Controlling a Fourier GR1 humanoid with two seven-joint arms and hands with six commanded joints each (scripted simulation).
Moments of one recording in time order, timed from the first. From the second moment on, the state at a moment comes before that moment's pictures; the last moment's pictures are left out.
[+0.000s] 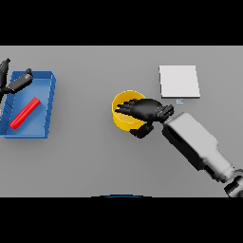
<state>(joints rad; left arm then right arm) -0.59 0.87 -0.56 -1.18 0.20 0.23 0.50 -0.68 -0.30 0.64 -1.10 0.80 0.47 -0.16</state>
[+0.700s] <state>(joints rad) -0.59 0.88 -0.55 -1.20 0.20 0.24 0.50 -0.68 -0.34 0.67 -1.15 0.77 0.56 -0.15</state>
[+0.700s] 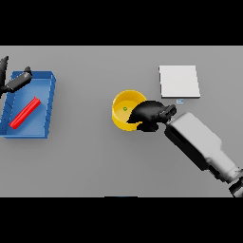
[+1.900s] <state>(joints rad) -0.56 0.91 -0.56 -1.26 0.20 0.26 0.53 -0.83 -0.55 0.49 -1.24 0.70 0.59 -0.05</state>
